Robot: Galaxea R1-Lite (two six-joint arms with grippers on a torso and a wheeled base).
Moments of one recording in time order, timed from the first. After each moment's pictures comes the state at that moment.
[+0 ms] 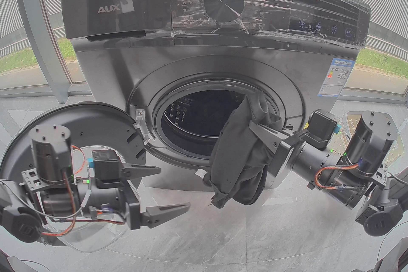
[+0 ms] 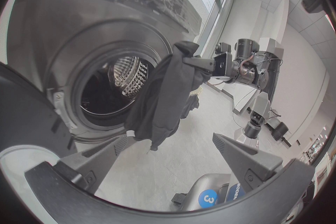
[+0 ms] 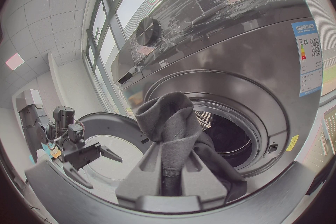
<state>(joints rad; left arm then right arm) -0.54 1.48 -0.45 -0.68 -0.45 0.05 0.77 1.69 -0.54 -1.23 -0.09 0.22</state>
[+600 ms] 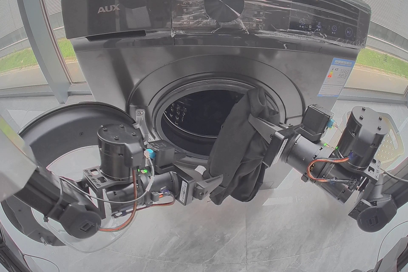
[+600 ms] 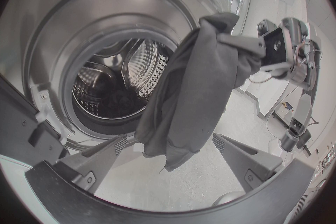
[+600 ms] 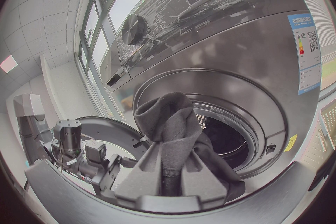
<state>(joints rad) -0.66 1.83 -0.63 -0.88 -0.13 0.00 0.75 1.74 -0.59 -1.23 -0.13 0.24</state>
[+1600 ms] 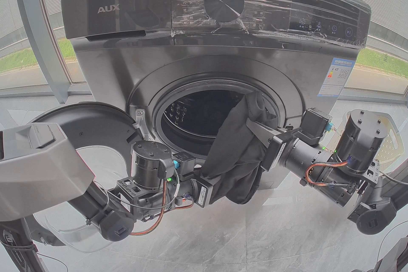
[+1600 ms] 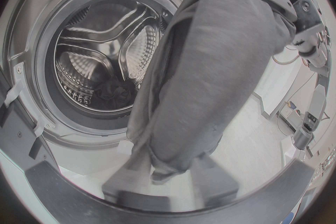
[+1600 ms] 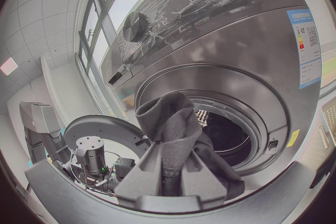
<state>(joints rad) -0.68 2.06 -0.70 -1.04 -0.08 -0.02 0.77 1.74 -0.58 -1.23 -0.14 0.25</state>
